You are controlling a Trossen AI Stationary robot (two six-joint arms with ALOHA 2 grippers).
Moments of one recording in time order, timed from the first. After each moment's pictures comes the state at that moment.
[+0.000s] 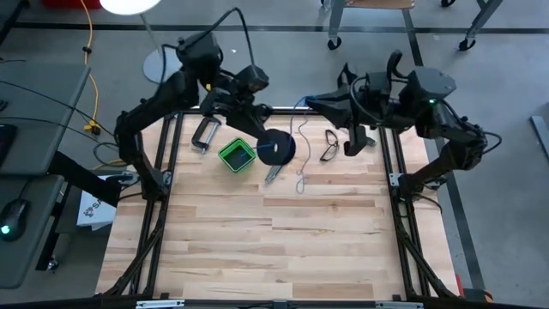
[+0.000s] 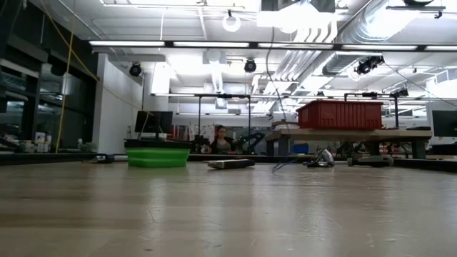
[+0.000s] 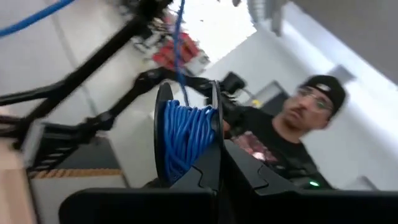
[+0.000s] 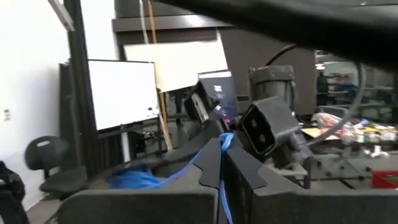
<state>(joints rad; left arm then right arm) 0.26 1.75 2.24 -0.27 1.17 -1.07 0.05 1.47 2.02 -0.32 0.04 0.03</state>
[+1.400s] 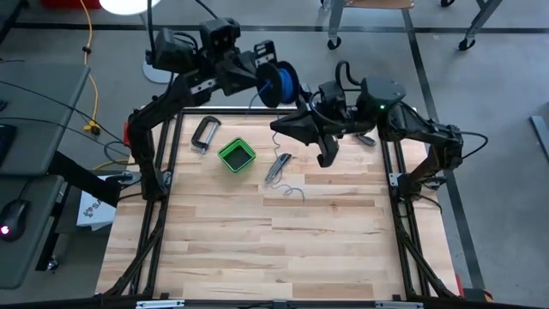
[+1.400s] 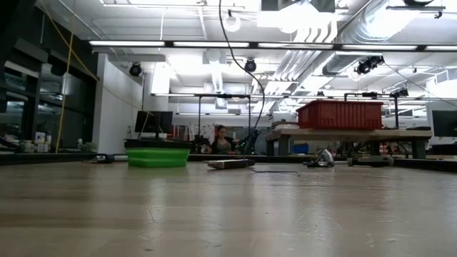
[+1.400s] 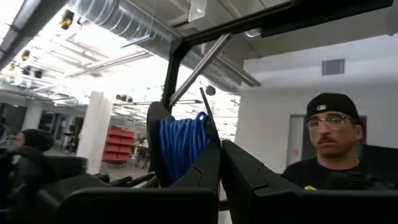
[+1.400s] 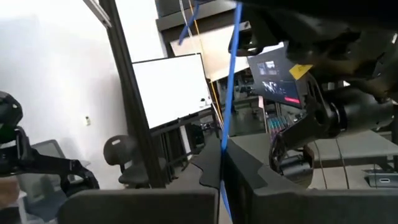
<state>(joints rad) 0.32 1.83 2.35 0.45 0.88 -0.96 0.03 1.62 2.03 -0.24 -0.21 0.24</state>
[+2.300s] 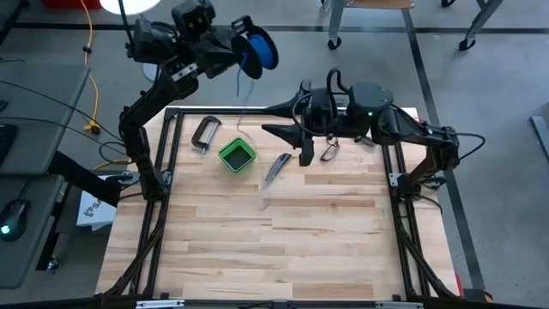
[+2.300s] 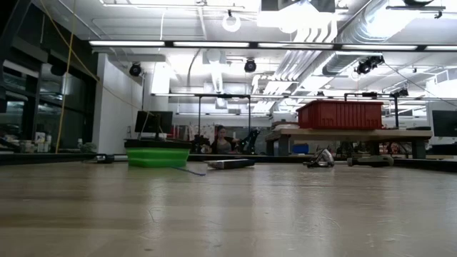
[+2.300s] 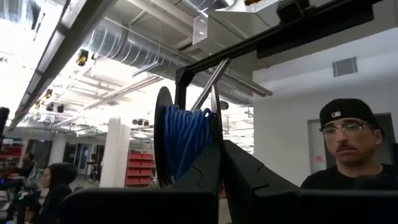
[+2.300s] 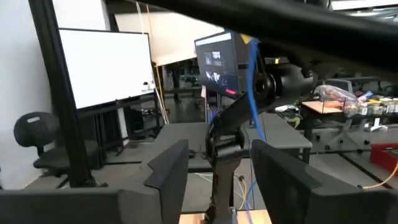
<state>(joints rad) 0.39 1.79 2.36 0.47 0.85 -0.91 0.03 1.64 2.02 -0.26 0.03 0.04</state>
